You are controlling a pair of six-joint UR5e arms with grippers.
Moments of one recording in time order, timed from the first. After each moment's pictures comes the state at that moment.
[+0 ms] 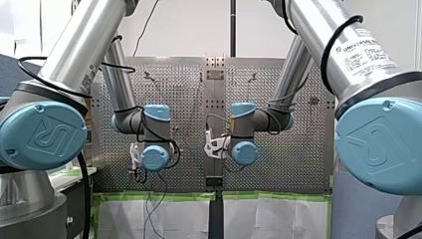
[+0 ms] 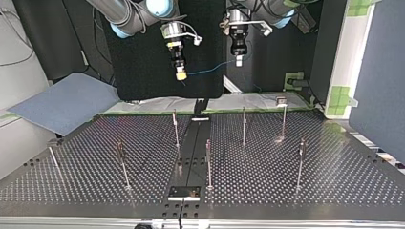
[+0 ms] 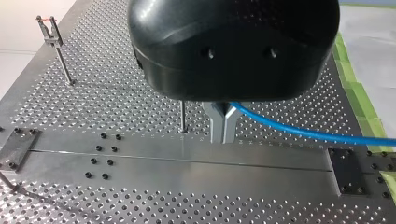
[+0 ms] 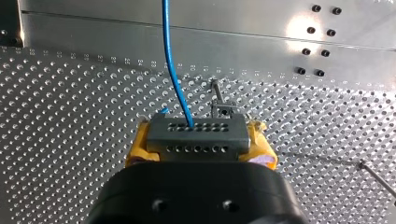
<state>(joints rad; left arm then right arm) -0.55 -1.99 -2.39 -1.89 -2.15 -1.63 2.37 -1.00 2.02 -1.04 1.83 1.47</state>
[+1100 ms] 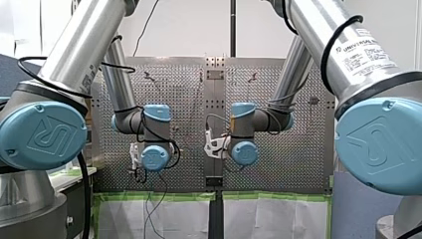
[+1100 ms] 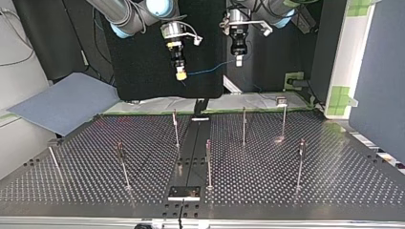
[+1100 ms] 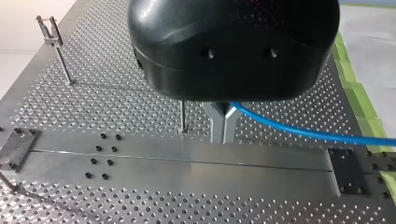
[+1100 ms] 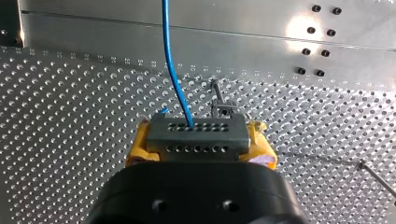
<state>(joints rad) -0.55 -1.99 -2.39 -1.89 -2.15 -1.63 2.37 -1.00 2.02 -1.04 1.83 1.47</state>
